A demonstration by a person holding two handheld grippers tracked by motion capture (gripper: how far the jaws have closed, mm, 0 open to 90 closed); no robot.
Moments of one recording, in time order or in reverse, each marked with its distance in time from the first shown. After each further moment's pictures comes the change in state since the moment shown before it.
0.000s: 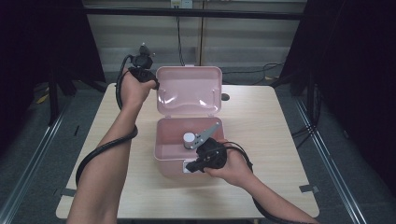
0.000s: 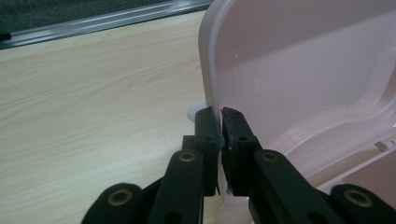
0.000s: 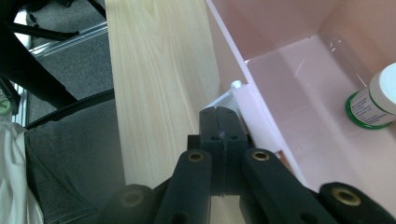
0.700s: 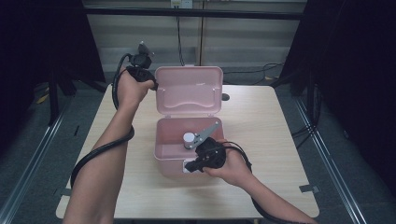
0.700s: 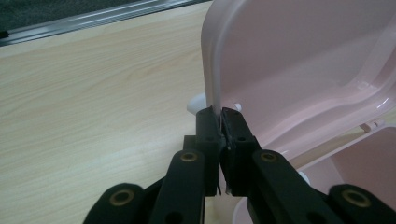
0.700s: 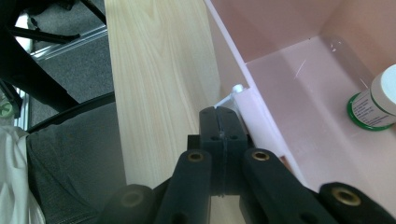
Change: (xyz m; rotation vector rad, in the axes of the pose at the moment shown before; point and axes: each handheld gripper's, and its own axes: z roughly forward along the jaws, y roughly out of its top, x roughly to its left) left arm -0.004 -0.003 -0.015 0.024 -0.008 0.023; right arm 0.000 0.002 0.001 0.000 -0.001 0.013
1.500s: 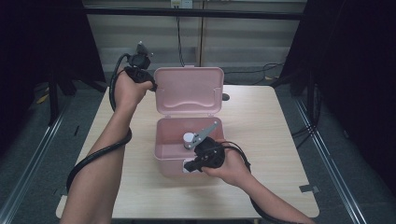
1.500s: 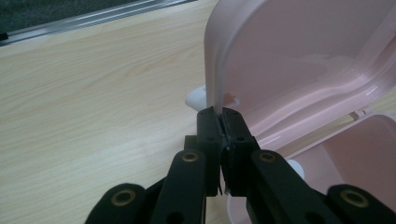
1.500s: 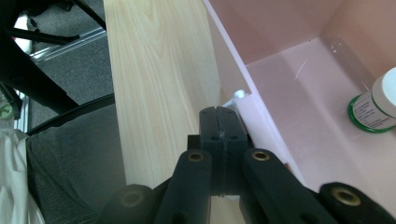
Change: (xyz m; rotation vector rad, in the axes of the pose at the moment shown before) left arm -0.004 -0.006 -0.011 0.001 -0.003 0.019; right arm 0.000 0.002 0.002 -0.003 0.005 0.005
